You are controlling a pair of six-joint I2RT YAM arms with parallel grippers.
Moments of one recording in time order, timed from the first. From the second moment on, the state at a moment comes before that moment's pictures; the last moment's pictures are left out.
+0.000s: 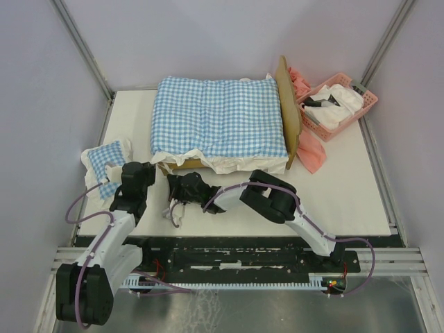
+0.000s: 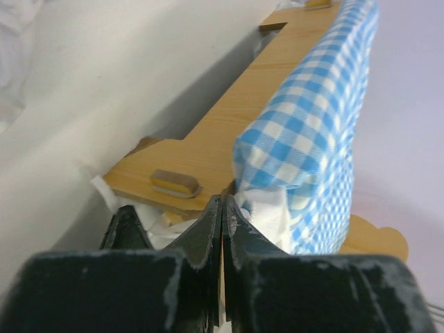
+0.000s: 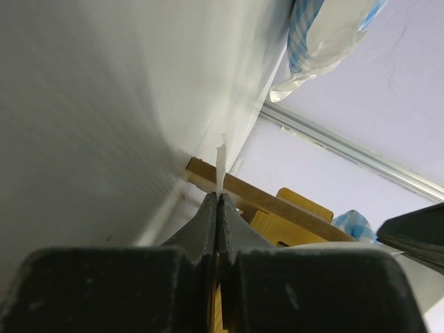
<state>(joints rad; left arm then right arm) -0.09 0.87 0.37 0.04 -0.30 -1.38 1.11 2.40 1.43 0.59 0.00 -1.87</state>
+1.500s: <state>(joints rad) -0.09 0.81 0.43 -0.14 -0.48 -1.18 1.00 2.25 1.24 0.82 -0.29 -1.16</state>
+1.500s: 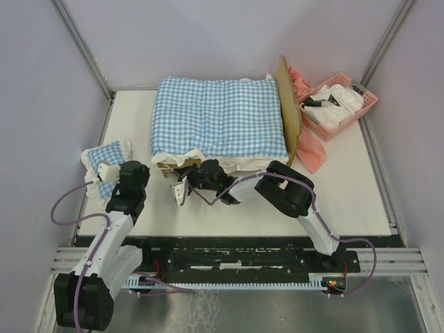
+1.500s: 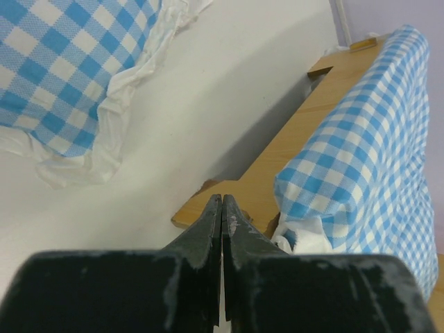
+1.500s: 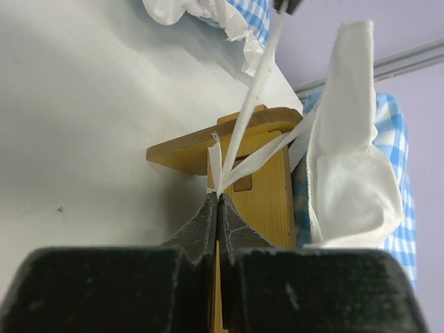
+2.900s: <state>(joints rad) -0.06 1.02 0.38 -0.16 -0.59 -1.37 0.94 2.27 1.22 1.07 -0.32 -0.54</state>
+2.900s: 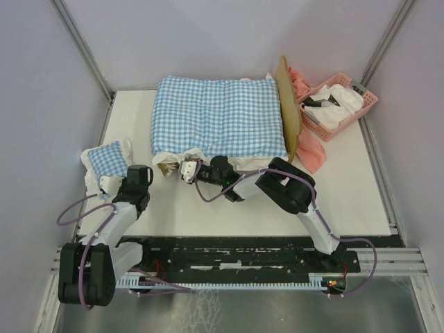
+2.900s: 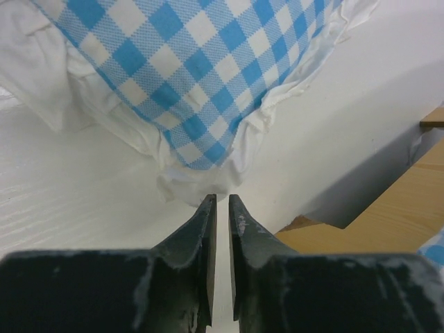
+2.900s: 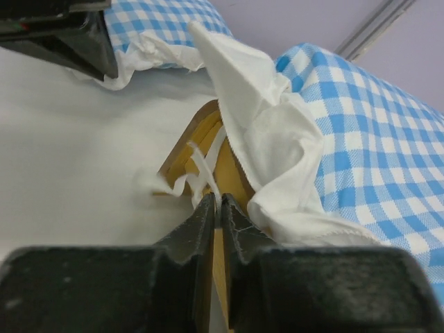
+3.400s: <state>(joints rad) -0.05 0.89 0.55 -0.31 -0.59 -1.13 0.96 1.87 0.99 0.72 -0.48 -0.59</state>
